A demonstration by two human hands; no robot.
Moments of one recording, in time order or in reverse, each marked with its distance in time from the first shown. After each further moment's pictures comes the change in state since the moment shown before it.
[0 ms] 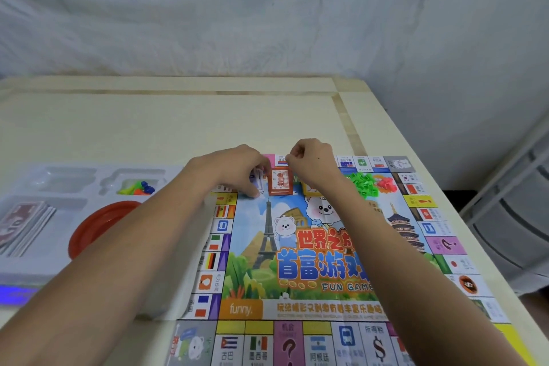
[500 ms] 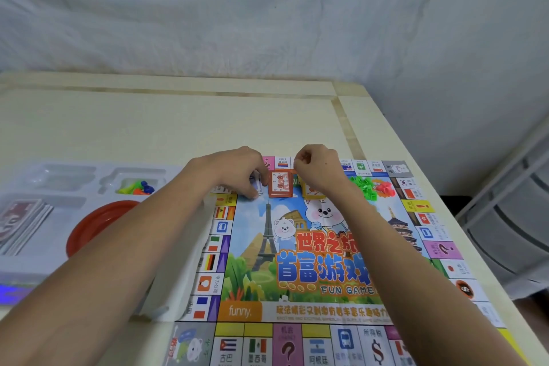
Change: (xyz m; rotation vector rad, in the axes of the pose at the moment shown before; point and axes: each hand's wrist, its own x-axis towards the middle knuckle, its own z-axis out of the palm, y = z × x) left_hand 0.003 -0.006 0.002 0.022 0.018 0.114; right_hand -0.004 0.008 -0.007 0.009 -0.041 0.021
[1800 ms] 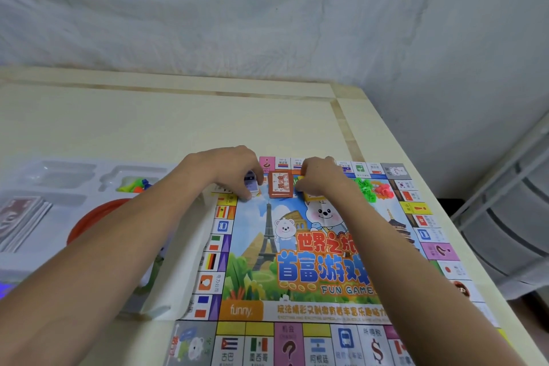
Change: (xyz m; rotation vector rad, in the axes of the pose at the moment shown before) left_hand -0.010 -0.003 -0.006 0.089 -0.047 -0.018; right_hand 0.002 -0.003 0.005 -0.420 -0.293 0.257
